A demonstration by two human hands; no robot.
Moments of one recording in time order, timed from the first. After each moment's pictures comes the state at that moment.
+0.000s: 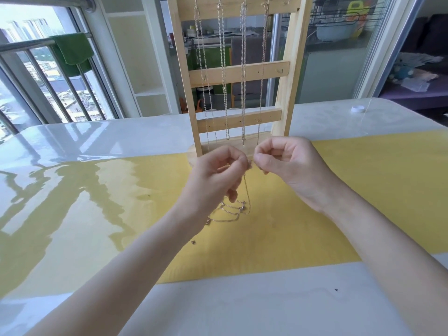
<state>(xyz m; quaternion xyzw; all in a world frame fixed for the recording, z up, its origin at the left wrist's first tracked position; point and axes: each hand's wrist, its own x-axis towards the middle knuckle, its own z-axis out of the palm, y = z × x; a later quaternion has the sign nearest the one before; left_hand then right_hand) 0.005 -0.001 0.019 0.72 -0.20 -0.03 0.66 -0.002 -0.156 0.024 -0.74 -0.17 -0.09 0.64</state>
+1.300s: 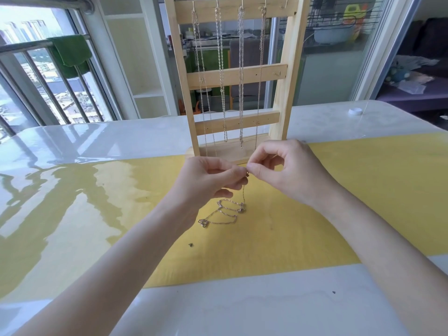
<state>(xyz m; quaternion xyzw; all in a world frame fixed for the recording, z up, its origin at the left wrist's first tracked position) 0.013 0.009 0.026 0.75 -0.11 -0.11 0.64 0.000 -0.157 0.026 -0.87 -0.16 -0.16 0.45</state>
